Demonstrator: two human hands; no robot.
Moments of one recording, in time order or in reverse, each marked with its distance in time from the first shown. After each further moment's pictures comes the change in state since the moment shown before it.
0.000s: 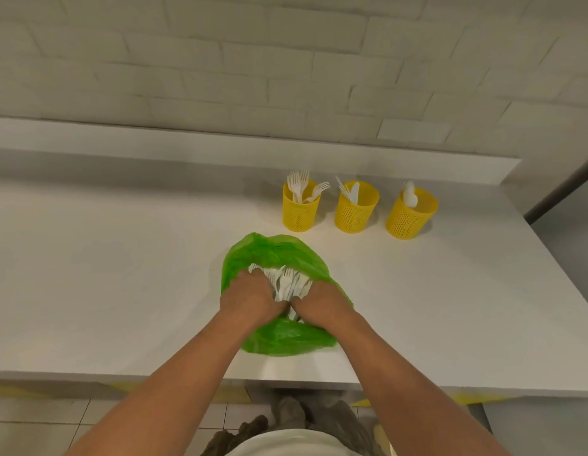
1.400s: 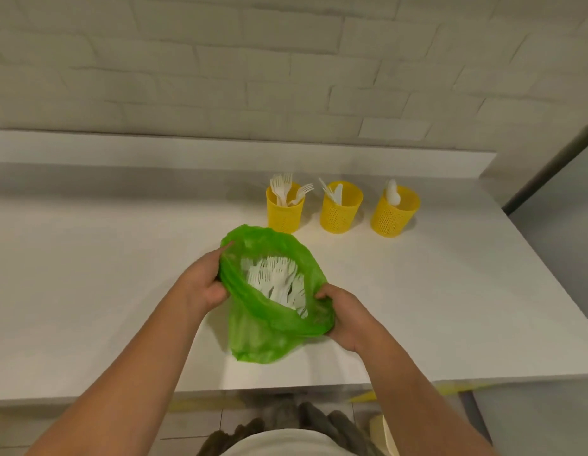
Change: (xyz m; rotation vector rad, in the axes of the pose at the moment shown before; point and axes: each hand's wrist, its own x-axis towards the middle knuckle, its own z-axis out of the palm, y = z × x) left_hand 0.023 -0.013 -0.060 -1.805 -0.299 -0.253; right_hand -0.005 0.047 -0.015 1.288 -0.162 0.308
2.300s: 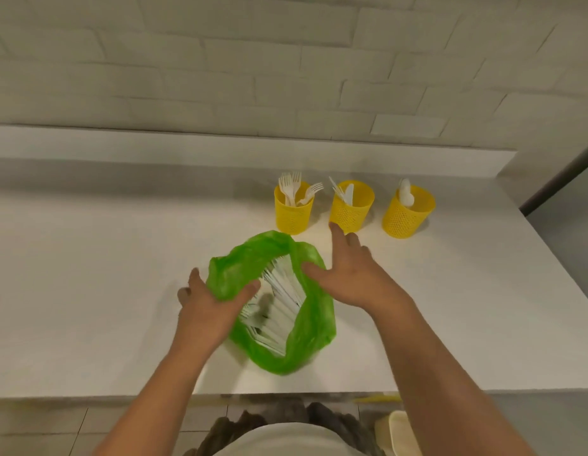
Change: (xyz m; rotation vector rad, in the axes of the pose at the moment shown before) left_hand -0.039 -0.041 -0.034 1.066 0.440 0.270; right_hand -0.035 -0.075 0.034 -1.346 0.238 -0.517
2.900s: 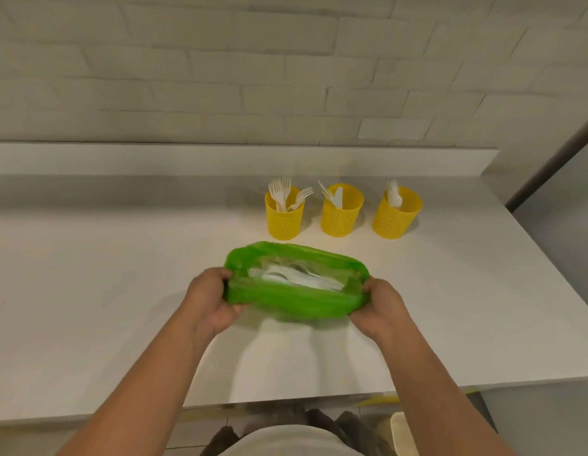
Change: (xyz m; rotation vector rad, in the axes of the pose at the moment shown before) left_hand 0.029 0.044 0.008 -1.108 -0.356 -0.383; right_hand -0.001 0.069 0.041 1.895 0.116 0.588
